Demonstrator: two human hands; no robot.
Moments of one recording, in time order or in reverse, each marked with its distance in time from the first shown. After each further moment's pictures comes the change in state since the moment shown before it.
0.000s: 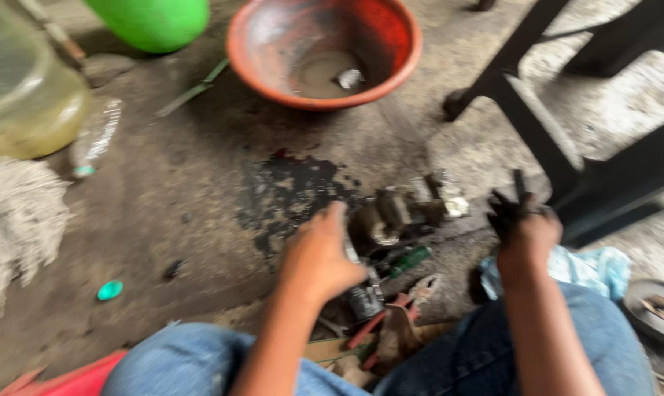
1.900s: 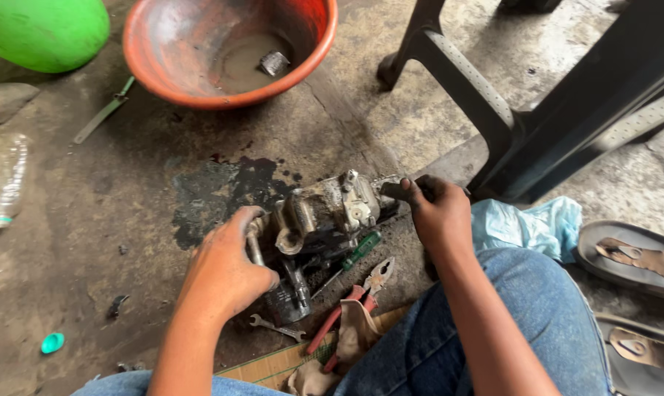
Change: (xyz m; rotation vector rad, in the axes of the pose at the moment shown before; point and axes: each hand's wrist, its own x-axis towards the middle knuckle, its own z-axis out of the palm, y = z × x) left_hand 0.017 0.051 -0.009 0.090 -0.077 -0.343; right_hand -0.014 -0.015 0.002 -0.919 -0.091 -0.319
